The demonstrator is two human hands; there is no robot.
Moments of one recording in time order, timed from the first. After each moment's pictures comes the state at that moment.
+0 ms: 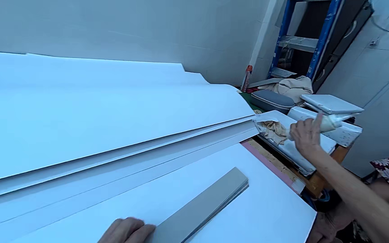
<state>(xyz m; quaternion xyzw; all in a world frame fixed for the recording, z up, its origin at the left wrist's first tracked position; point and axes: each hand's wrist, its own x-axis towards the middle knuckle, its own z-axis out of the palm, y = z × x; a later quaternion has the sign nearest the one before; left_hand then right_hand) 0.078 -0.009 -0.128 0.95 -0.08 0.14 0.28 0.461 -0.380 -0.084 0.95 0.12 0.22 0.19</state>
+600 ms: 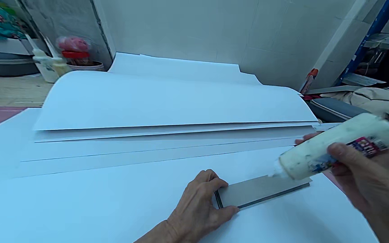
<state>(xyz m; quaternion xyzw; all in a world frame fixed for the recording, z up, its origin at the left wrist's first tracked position) 0.100 -0.031 -0.165 0.89 -0.04 0.35 0.31 0.261 -0.253 -0.055 0.63 0.30 0.07 -0.72</state>
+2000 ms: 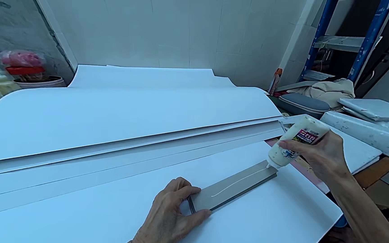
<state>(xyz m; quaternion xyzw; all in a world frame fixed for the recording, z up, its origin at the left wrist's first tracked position) 0.100 -0.026 -0.170 0.88 -0.03 0.35 0.31 0.310 -0.295 -0.067 0.76 0.24 0.19 -0.58</state>
